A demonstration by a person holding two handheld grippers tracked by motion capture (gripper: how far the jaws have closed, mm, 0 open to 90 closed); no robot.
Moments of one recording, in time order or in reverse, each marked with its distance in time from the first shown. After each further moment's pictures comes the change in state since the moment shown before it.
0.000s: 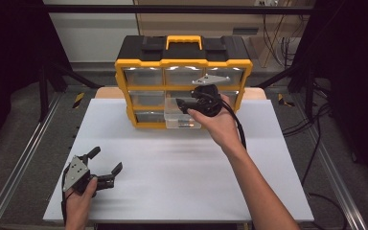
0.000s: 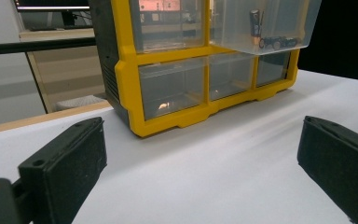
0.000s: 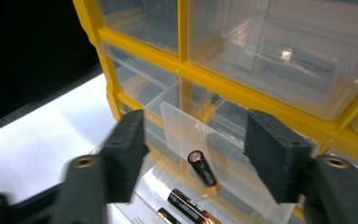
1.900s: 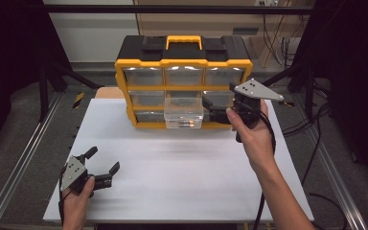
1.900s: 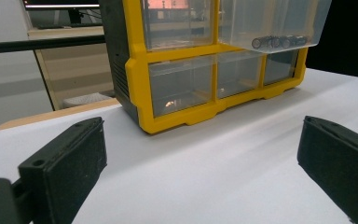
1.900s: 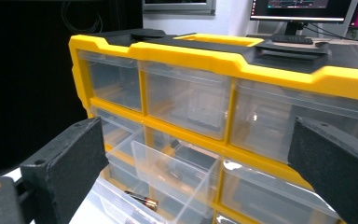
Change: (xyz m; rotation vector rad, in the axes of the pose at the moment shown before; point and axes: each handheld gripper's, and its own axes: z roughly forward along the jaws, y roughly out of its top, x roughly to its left) left arm 0.005 0.000 -0.004 0.008 0.022 -0.003; right arm -0.014 -0.015 -0.097 -0.304 -0.116 0.020
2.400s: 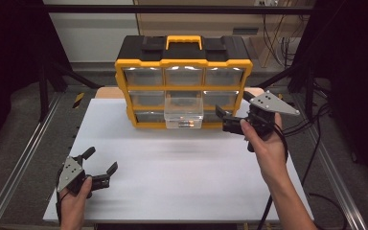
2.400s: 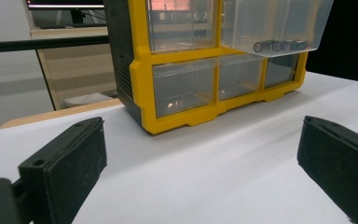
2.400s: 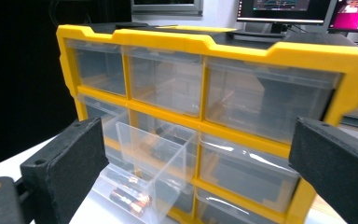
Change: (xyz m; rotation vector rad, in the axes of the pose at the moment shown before) left arm 0.003 0.001 -0.006 -0.005 0.002 -0.018; right arm -0.013 -0.021 -0.031 -0.014 -0.043 -0.001
